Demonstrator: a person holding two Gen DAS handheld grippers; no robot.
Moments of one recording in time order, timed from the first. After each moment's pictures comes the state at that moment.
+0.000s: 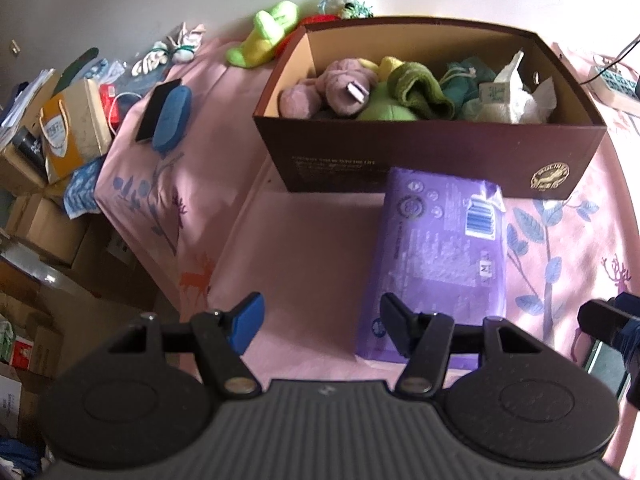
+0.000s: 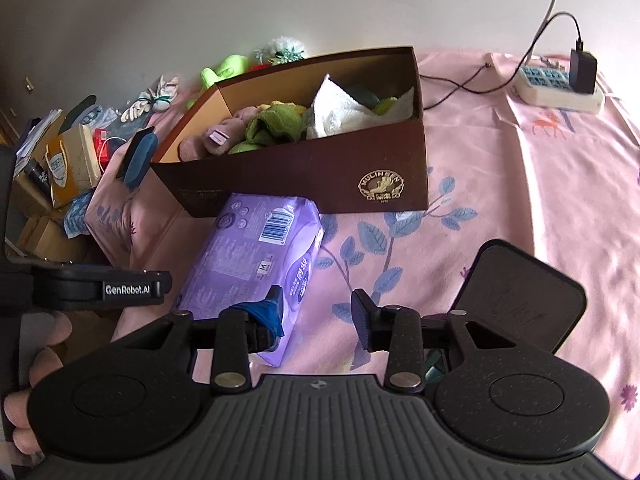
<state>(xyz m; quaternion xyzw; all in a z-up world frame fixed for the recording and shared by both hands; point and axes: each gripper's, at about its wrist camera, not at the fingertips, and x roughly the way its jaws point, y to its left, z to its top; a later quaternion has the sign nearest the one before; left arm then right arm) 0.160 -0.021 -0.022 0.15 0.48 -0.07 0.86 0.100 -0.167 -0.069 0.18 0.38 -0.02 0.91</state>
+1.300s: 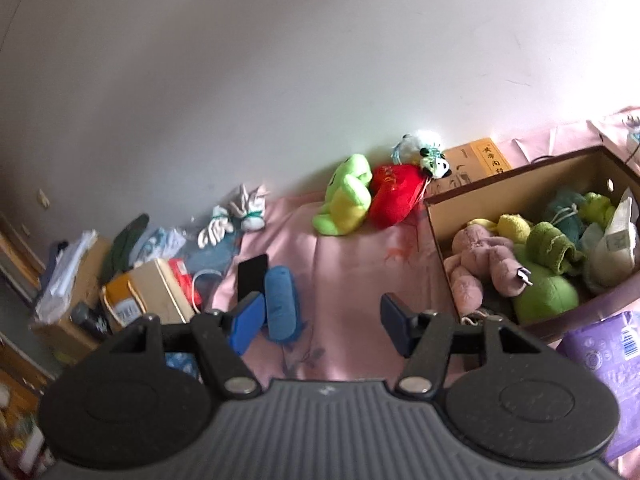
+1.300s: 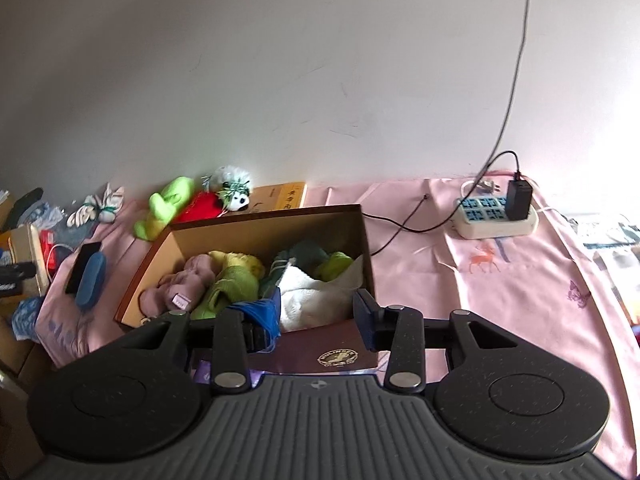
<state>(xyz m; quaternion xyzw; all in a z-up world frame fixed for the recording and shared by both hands) 0.263 0.080 0.081 0.24 0.29 -0.09 0.92 0.129 -0.177 0.018 0.14 0.26 -0.16 0.94</state>
